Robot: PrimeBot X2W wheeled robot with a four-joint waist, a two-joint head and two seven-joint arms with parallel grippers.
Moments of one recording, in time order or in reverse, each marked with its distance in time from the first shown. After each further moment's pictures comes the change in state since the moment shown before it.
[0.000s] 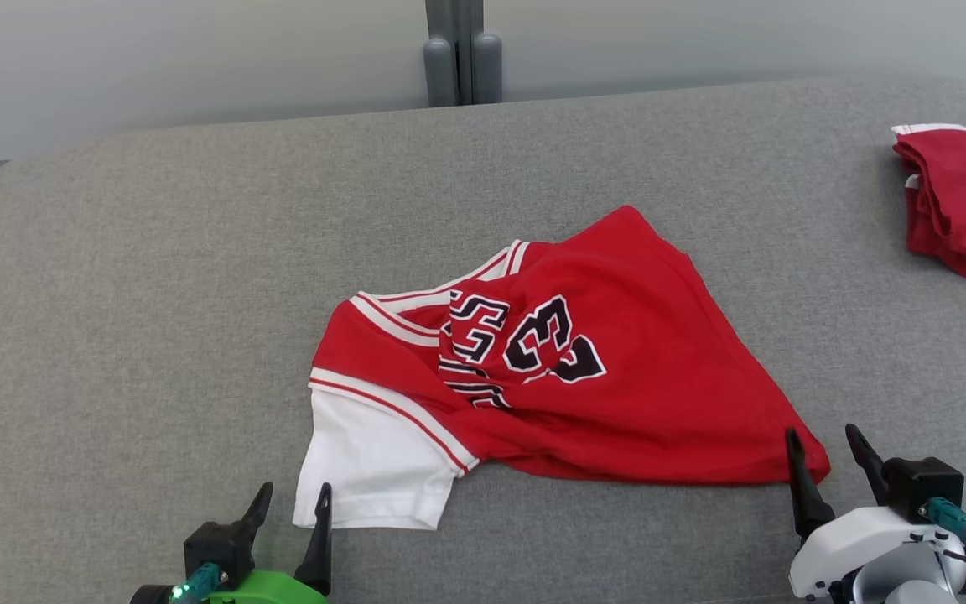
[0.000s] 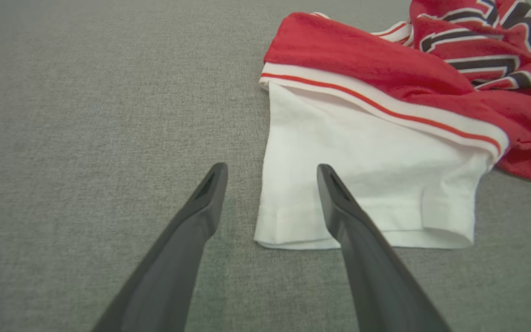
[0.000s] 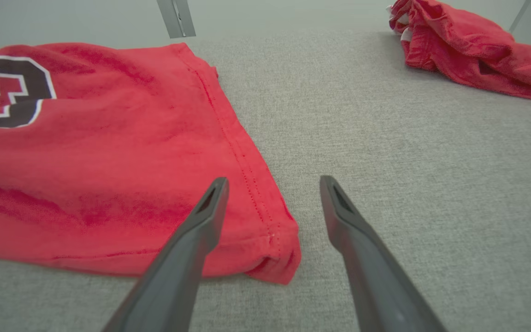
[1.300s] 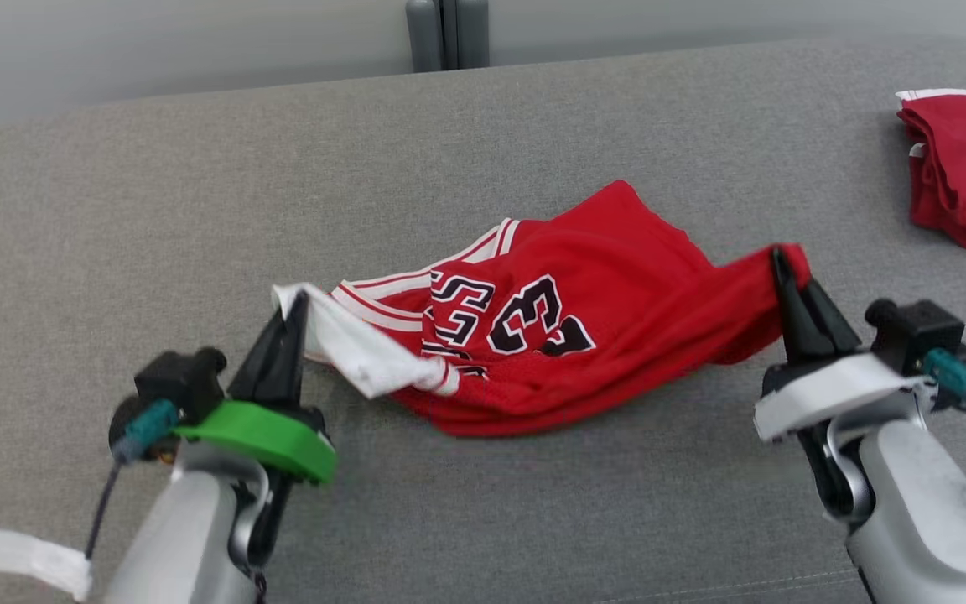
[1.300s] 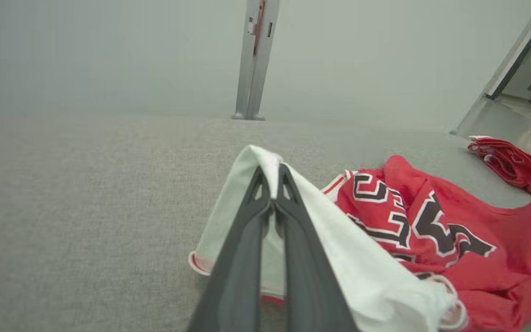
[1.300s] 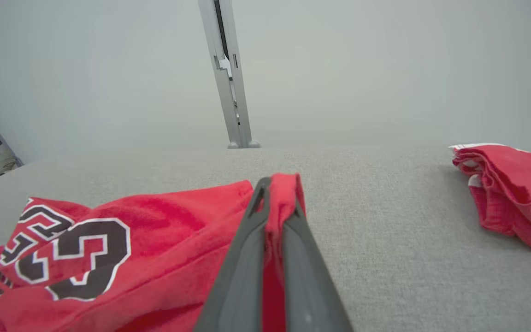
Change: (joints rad) left arm -0.238 0.065 -0.115 -0.152 -0.218 -0.016 0.027; right arm -0.250 -0.075 0.171 -0.092 0.129 0.000 -0.030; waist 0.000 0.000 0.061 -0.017
